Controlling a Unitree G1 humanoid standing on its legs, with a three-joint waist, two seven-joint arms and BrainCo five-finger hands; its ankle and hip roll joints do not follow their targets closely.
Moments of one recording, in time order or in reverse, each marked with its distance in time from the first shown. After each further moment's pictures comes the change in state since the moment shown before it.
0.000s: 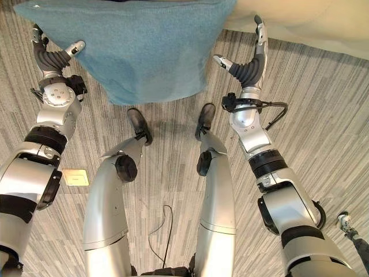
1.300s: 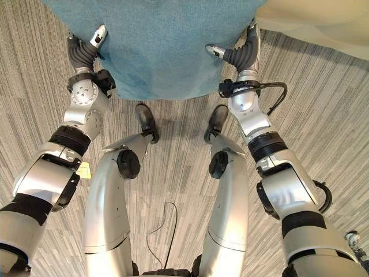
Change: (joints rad) left arm 0.002 -0.134 -0.082 -0.156 -0.265 -0.023 -0.048; right arm -0.234 0.015 0.131 0.227 0.135 0.007 0.079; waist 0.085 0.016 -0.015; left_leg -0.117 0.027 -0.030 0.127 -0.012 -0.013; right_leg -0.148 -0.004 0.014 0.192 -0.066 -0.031
